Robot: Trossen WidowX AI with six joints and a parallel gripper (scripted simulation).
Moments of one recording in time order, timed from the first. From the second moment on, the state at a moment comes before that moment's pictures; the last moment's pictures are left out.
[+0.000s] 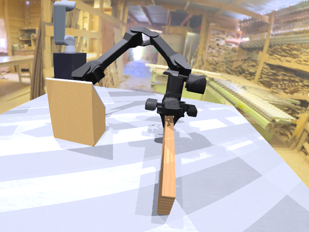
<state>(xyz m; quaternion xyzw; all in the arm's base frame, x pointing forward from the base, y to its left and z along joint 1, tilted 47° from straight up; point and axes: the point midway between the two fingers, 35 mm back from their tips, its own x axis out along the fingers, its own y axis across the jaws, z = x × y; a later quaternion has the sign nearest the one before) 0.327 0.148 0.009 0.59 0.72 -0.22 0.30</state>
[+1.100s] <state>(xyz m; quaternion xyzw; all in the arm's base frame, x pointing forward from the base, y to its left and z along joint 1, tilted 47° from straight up) 0.327 0.151 0.012 0.59 0.72 -0.22 0.30</state>
